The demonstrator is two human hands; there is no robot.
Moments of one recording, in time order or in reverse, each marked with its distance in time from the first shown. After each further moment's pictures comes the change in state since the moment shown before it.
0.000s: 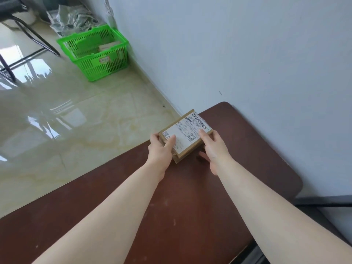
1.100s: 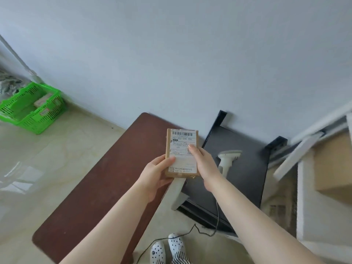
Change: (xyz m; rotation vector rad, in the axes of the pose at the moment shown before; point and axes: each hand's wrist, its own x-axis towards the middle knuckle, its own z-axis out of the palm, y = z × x) left_hand -0.377 0.106 0.046 0.163 -0.691 -0.134; right_hand -0.389 -0.078 -0.177 0.118 0.206 -0.106
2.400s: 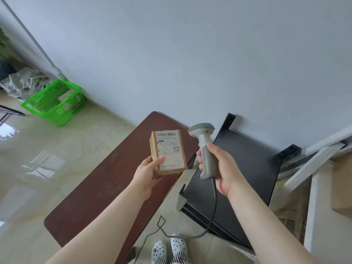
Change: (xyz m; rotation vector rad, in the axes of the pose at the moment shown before) left_hand 0.018 -0.020 -0.004 -0.173 0.255 0.013; right_hand -0.016 -0.025 -0.050 0.456 -0.089 0.131
